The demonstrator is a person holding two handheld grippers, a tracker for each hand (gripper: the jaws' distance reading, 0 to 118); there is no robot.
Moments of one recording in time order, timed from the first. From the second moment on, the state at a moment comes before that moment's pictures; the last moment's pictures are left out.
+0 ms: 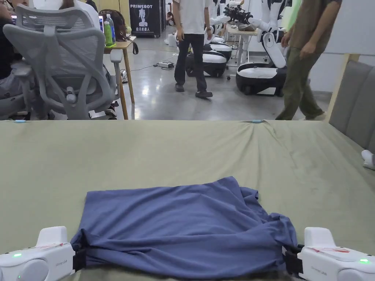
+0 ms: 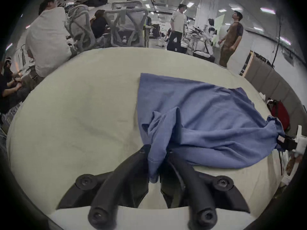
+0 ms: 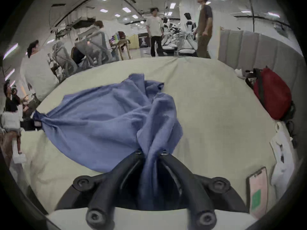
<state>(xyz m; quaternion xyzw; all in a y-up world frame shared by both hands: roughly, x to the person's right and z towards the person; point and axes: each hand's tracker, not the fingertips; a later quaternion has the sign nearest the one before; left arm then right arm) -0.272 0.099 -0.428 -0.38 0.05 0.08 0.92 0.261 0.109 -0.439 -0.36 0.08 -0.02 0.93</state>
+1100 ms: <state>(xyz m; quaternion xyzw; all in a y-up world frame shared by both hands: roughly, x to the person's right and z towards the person) -0.181 0.153 -0.313 -0.23 0.02 -0.03 0.97 0.130 0.163 -0.340 -0.17 0.11 0.05 0.98</state>
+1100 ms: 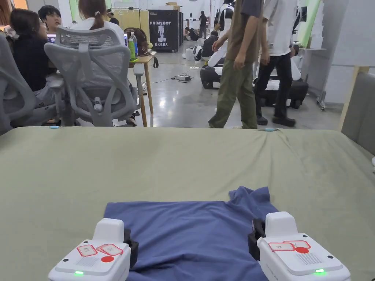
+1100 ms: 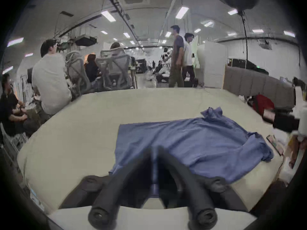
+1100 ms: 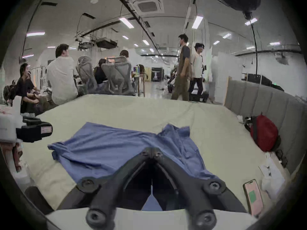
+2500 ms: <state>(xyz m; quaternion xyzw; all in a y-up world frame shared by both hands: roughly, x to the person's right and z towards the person) -0.261 0.110 -0.579 -0.38 0.04 -0.09 0.92 0.220 0.042 -0.687 -0.44 0.05 0.07 0.90</state>
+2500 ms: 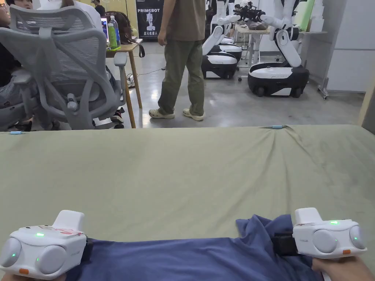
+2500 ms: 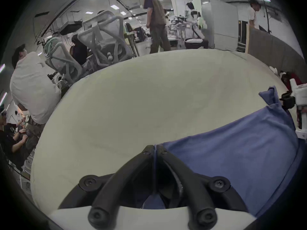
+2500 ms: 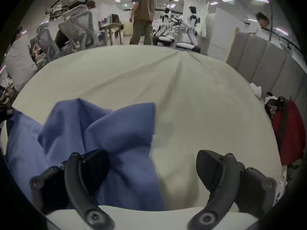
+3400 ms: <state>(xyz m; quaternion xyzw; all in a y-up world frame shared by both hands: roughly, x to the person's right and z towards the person) -0.281 0.196 -0.385 -0.30 0.03 -0.01 0.95 0.289 0.180 -0.422 -0.29 0.08 0.06 0.95</state>
